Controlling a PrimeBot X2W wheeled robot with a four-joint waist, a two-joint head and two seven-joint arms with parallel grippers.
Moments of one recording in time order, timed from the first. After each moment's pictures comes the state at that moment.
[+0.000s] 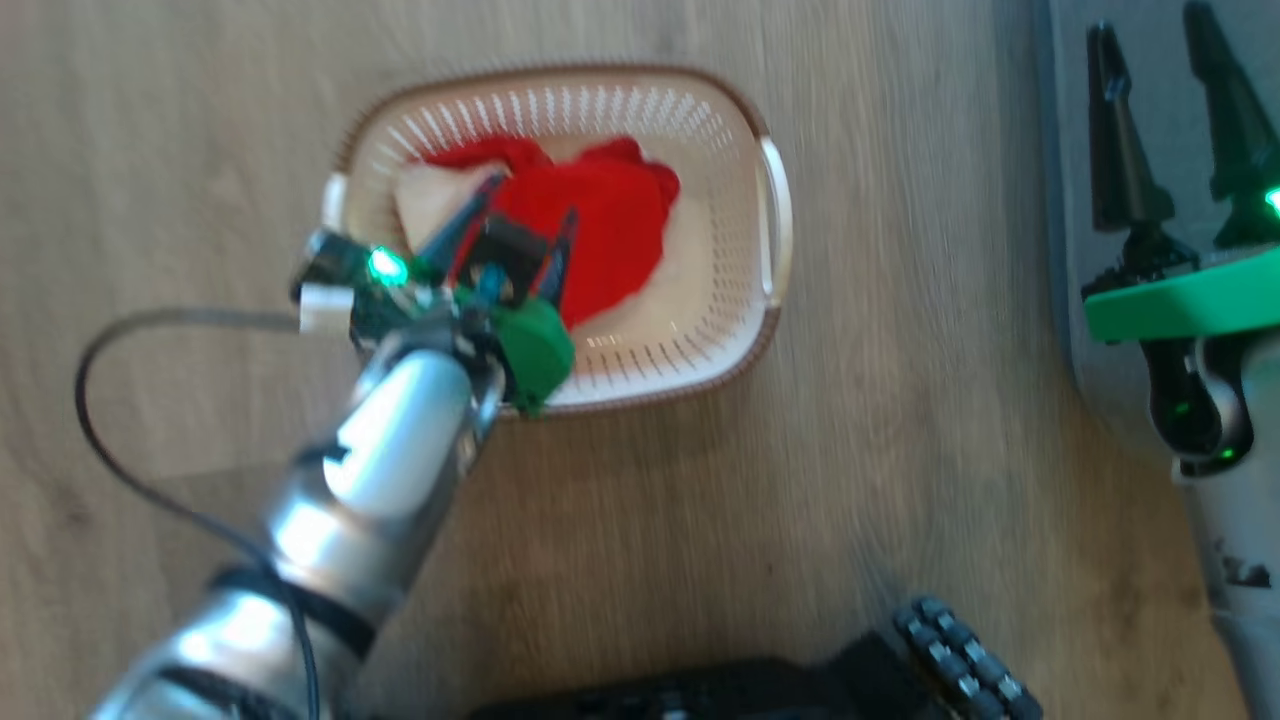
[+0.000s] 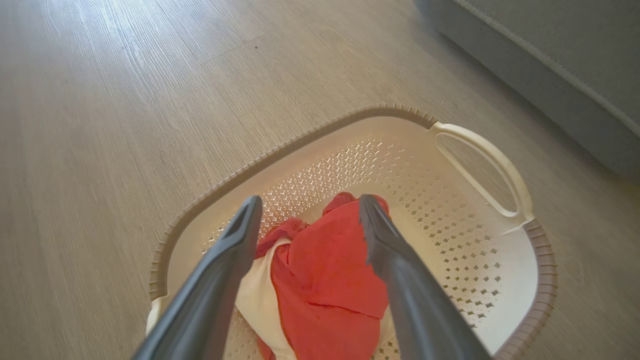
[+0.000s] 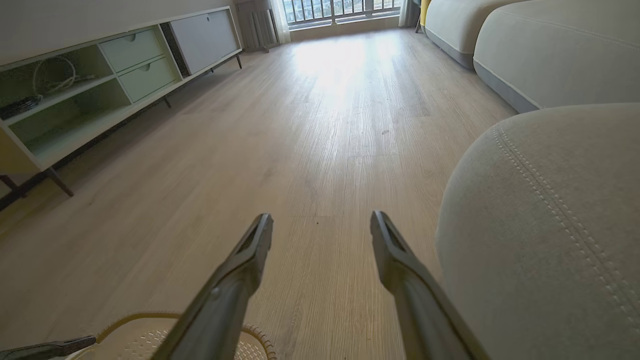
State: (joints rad) left arm -0.80 0.04 -0.62 0.84 -0.14 0.12 -0.25; right arm -0.49 -0.32 0.12 0.11 0.48 0.13 -0.26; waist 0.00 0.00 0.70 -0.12
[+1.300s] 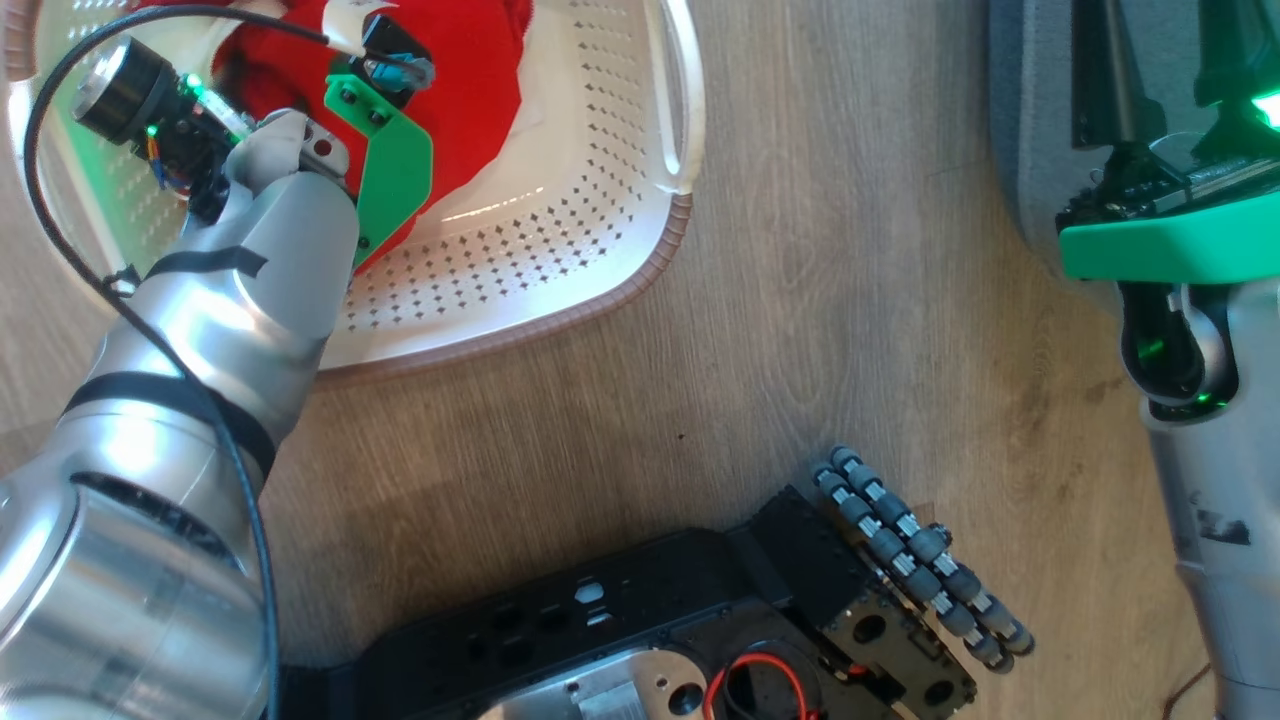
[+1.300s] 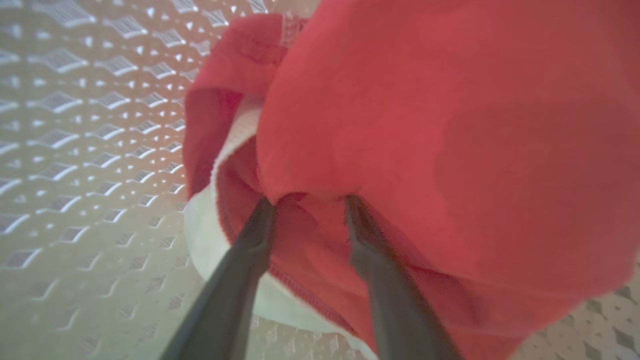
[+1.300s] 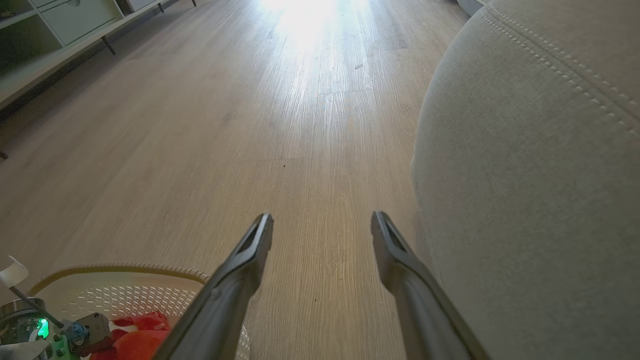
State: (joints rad) left arm -1.23 0.08 -0.89 1.30 -0.05 0.25 0.22; right arm -0.60 -0.25 0.15 0.04 0.50 0.13 -0.26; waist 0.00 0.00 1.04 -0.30
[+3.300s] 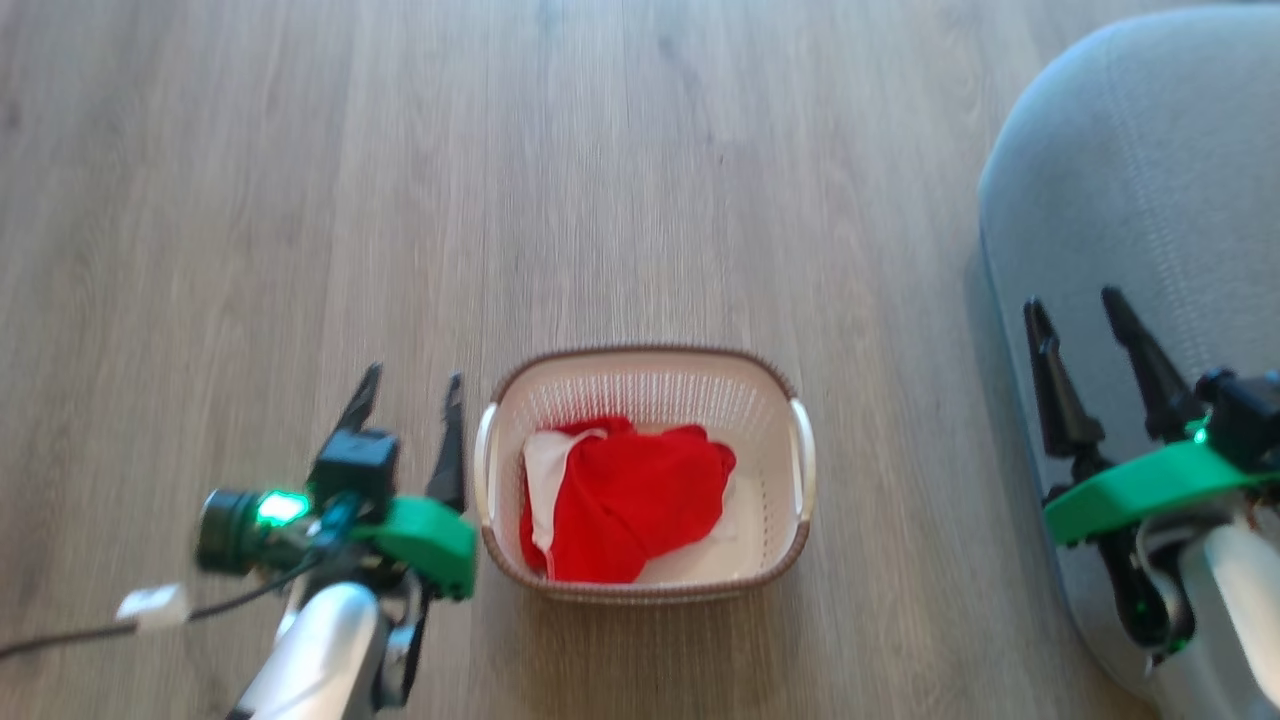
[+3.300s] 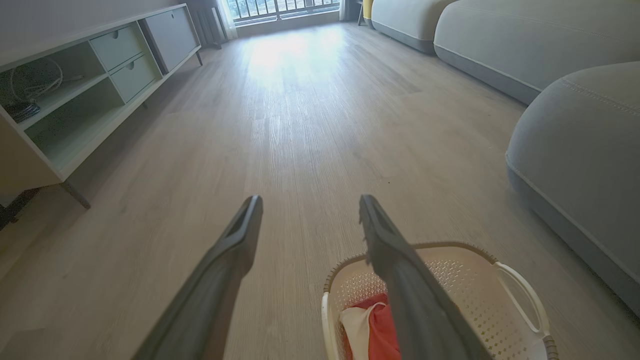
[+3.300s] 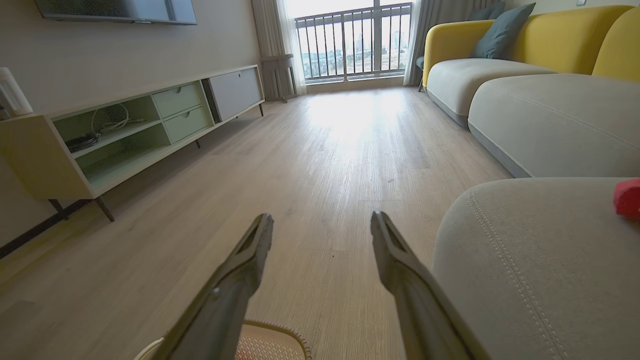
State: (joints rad) left arm -0.26 0.16 -0.40 0.34 -0.22 0.25 -0.25; right arm -0.21 -0.29 0.11 0.25 0.42 0.13 -0.26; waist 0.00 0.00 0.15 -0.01
